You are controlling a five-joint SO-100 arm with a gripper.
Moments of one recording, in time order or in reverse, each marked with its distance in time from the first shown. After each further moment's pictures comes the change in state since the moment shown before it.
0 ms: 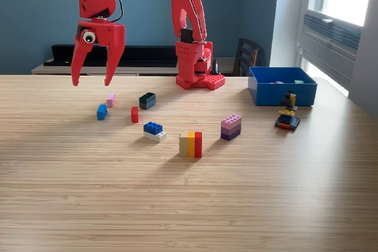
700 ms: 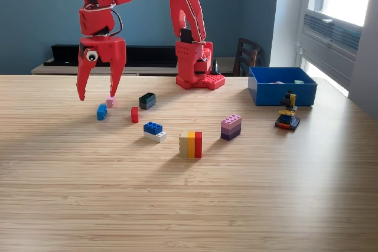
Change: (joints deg) arm 2.8 -4.8 6.1 -3.7 -2.9
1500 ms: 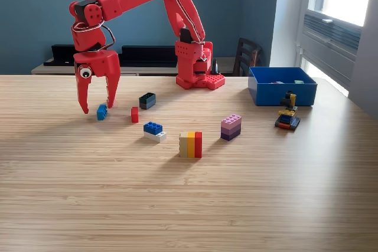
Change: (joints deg) arm 1.1 -10.8 -8.7 2.0 0.5
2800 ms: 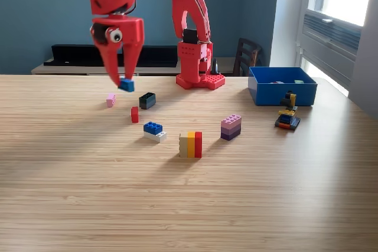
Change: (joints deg) arm -21.1 15.8 -10.5 16.0 -3.3
